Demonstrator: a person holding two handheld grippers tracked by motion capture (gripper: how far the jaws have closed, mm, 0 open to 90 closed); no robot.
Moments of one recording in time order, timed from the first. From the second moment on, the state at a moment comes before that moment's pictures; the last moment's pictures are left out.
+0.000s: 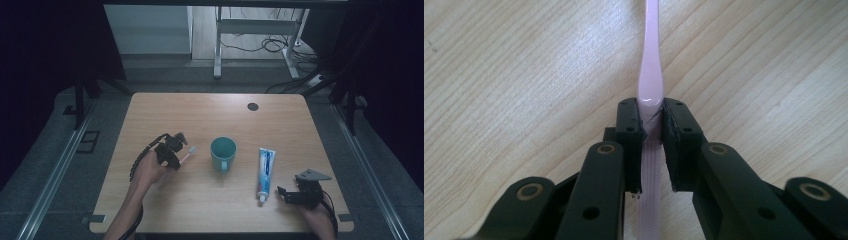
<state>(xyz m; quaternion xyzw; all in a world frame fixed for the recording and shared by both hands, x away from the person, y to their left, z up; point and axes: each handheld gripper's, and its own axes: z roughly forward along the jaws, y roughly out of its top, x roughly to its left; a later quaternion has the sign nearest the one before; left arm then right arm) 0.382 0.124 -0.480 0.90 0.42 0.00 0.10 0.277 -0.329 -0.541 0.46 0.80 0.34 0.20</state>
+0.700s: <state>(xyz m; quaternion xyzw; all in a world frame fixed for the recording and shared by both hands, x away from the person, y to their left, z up) 0.376 0.126 -0.447 0.90 0.40 0.01 0.19 0.277 -0.329 -0.541 0.46 0.80 0.34 0.20</state>
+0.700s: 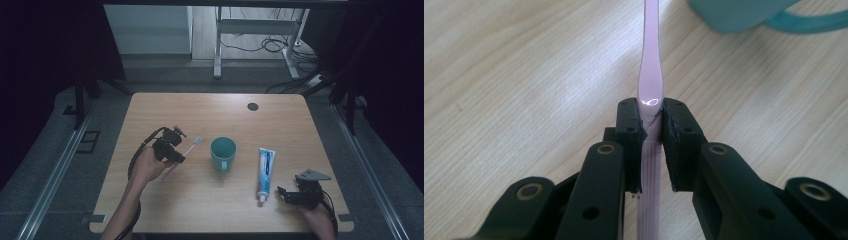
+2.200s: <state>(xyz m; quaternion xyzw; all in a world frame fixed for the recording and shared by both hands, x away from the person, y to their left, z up) 0.375 0.089 -0.385 0.87 0.33 0.05 0.37 0.277 -0.329 -0.541 0.46 0.80 0.34 0.20</state>
